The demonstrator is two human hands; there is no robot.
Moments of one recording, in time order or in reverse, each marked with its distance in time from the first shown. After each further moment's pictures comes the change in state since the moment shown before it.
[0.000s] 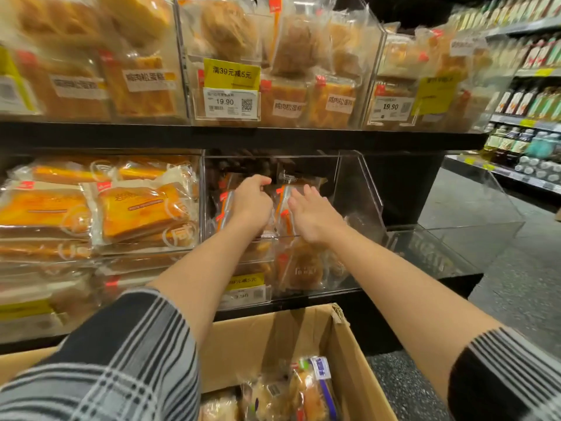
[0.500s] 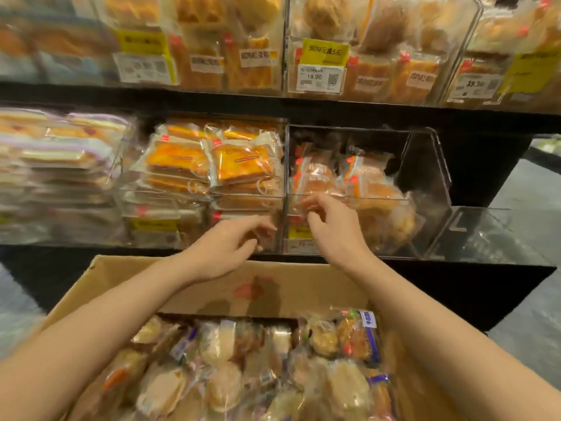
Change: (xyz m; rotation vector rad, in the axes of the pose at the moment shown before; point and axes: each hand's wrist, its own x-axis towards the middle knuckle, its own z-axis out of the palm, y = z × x) left_hand -0.160 -0.071 -0.168 0.259 -0.465 0.241; right_hand -0.123 -0.104 0.012 0.597 0.186 -0.122
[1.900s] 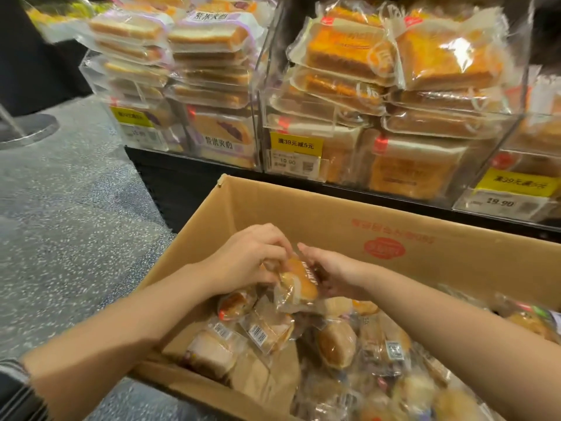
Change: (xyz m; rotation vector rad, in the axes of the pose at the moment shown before) left_hand -0.158 -0.196 0.031 0.229 0.034 0.125; right_hand -0.036 -0.002 0.278 0.458 -1.085 0.629
